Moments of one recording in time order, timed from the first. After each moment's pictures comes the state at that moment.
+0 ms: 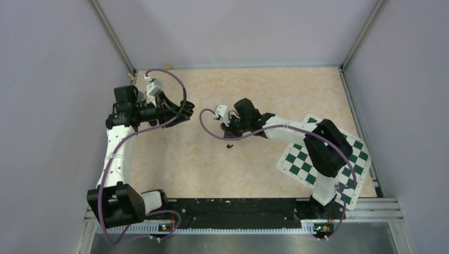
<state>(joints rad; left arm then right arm) 0.18 1.21 1.12 -0.63 1.45 0.41 0.76 1.86 1.18 -0.11 -0.43 -0.37</state>
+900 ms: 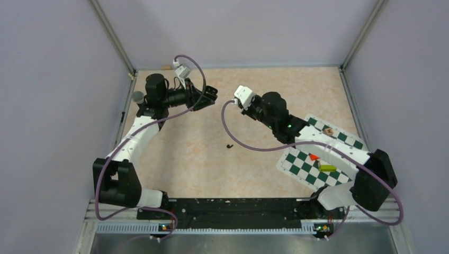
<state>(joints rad) -0.16 1.39 1.09 0.10 1.05 -0.26 0.76 1.32 1.06 0.06 0.09 -0.55</state>
